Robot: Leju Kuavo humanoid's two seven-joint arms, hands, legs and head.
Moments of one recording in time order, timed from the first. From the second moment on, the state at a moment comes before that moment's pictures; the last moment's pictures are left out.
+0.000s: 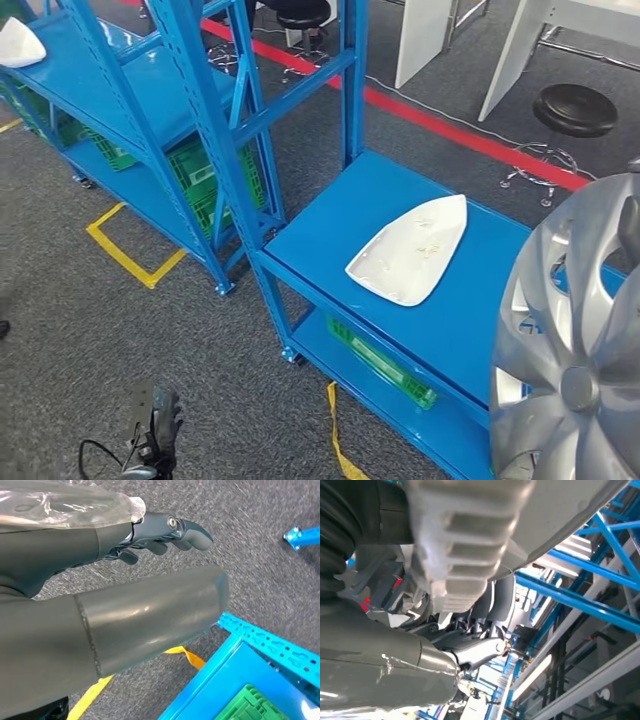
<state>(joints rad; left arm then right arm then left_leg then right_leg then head) -0.16 0.16 -0.69 -0.27 1.10 0.06 -0.64 -0.51 -0.41 0.56 -2.04 -0.30 -0.25 -0.09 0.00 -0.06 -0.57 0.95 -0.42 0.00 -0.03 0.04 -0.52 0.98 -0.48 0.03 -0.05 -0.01</state>
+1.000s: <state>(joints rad) -0.16 0.16 -0.69 -0.27 1.10 0.05 -0.64 -0.50 -0.41 0.57 -2.04 -0.29 -0.24 -0.09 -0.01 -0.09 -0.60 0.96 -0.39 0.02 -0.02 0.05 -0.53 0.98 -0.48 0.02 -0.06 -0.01</state>
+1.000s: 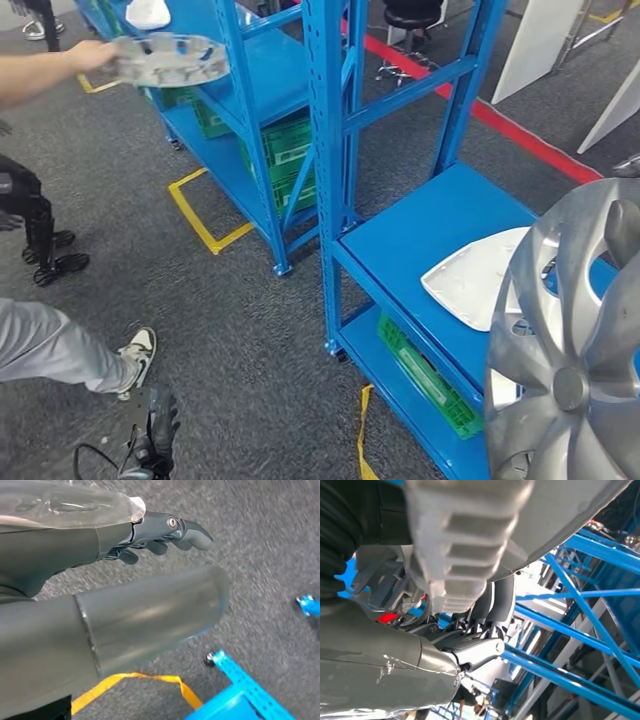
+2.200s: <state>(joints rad) -0.14 0.16 -0.69 -0.27 1.07 0.09 -0.64 -0.50 -0.41 0.57 -2.04 -0.29 -0.23 -0.10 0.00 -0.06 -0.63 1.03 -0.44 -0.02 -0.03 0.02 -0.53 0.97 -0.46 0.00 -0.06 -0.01</state>
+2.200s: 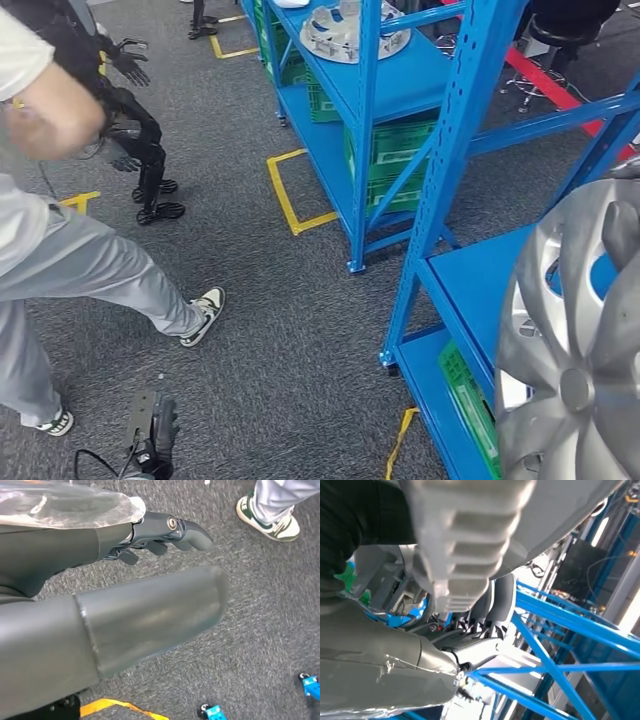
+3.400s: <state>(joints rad) -0.14 0.16 -0.69 -0.27 1.08 0.06 -0.63 -0.50 -0.41 0.57 -2.05 -0.29 -0.22 -0.09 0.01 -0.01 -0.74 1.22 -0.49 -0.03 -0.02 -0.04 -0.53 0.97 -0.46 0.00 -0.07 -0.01</state>
